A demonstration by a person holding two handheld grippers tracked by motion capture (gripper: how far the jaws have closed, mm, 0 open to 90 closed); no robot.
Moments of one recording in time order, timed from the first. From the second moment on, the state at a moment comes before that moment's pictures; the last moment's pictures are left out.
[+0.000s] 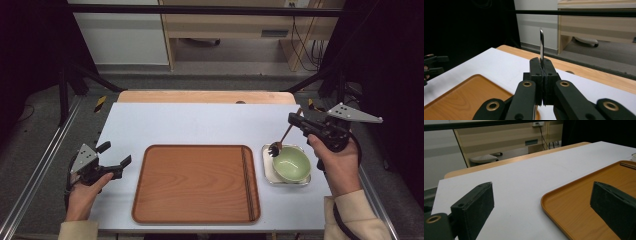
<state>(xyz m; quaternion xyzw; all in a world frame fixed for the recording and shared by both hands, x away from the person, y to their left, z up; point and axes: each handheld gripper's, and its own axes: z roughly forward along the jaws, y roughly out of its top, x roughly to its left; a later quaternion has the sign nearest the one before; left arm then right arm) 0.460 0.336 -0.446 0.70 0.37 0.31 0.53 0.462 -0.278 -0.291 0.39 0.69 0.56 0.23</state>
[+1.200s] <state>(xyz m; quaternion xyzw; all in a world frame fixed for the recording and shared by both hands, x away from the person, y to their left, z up) 0.458 0.337 -0.440 0.69 0.36 0.31 0.55 0.455 -0.165 -0.351 0.33 0.77 0.53 0.10</state>
